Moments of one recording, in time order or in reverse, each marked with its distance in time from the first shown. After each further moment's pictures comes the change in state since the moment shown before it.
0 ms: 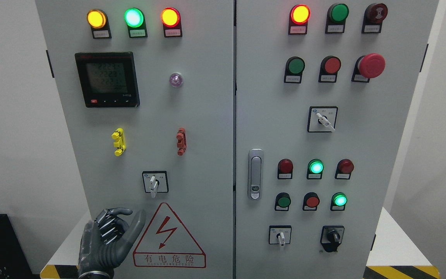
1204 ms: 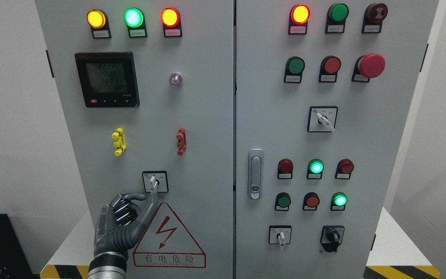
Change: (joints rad) left arm -0.092 -0.032 -0.037 0.038 -0.003 0.062 0.016; right arm 0.000 0.000 0.000 0.000 0.000 0.000 0.000
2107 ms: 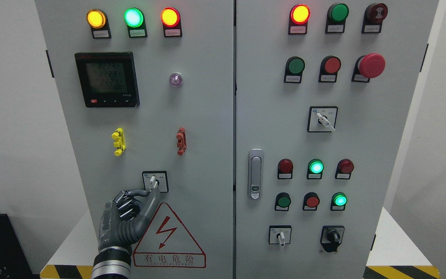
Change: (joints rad) left arm -0.032 -0.008 -0.012 0.023 0.000 0.017 0.025; right arm 0.000 0.000 0.000 0.000 0.000 0.000 0.000
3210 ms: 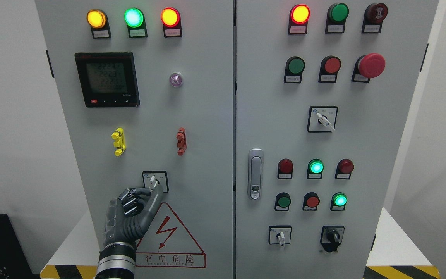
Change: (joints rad) left arm -0.029 -0.011 -0.007 0.027 0.000 0.023 0.004; right arm 0.000 0.000 0.000 0.000 0.000 0.000 0.000
